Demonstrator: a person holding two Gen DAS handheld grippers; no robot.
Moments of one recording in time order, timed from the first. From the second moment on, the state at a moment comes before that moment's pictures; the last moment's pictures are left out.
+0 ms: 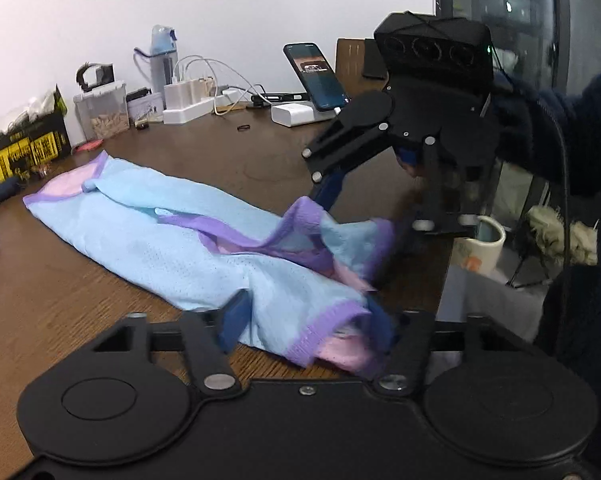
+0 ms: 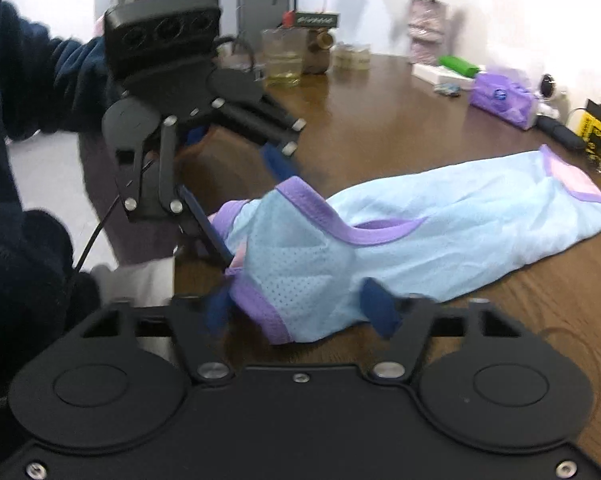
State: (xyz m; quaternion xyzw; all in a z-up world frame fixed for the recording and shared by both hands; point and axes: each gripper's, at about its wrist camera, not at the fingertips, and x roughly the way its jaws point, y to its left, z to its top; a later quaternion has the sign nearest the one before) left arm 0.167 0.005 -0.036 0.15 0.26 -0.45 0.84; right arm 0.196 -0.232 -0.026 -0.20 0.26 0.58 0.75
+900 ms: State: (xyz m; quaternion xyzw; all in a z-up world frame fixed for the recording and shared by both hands) left arm 0.350 -0.003 0.014 0.16 0.24 -0.41 0.87; right arm 0.375 -0.228 0.017 -0.18 0.31 0.55 0.76
